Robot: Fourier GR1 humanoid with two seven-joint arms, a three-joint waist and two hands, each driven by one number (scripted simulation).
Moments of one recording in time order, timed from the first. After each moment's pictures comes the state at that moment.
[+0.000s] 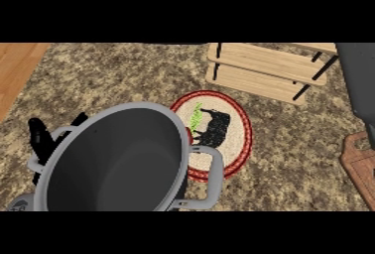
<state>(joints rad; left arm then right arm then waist) -0.07 0.24 0.06 -1.36 0.19 0.02 0.29 -1.31 -0.37 -0.11 -0.81 0.84 -0.02 0.61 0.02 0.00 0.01</state>
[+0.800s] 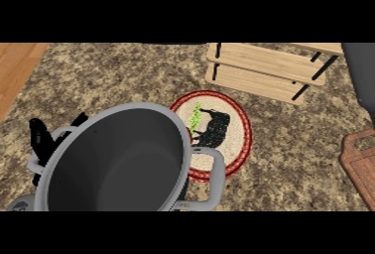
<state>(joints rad) -0.06 0.23 0.07 -1.38 0.17 0.01 0.31 -1.37 -0.39 -0.16 -0.62 0.84 -0.10 0.47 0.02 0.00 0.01</state>
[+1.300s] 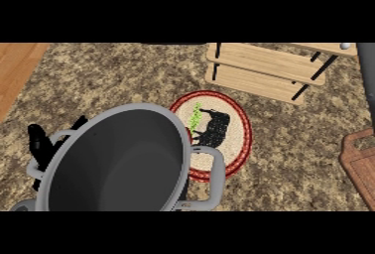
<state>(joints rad) -0.04 0.22 0.07 -1.39 0.17 0.01 0.28 -1.38 -0.36 -0.32 -0.65 0.70 -0.28 0.47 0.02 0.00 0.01</state>
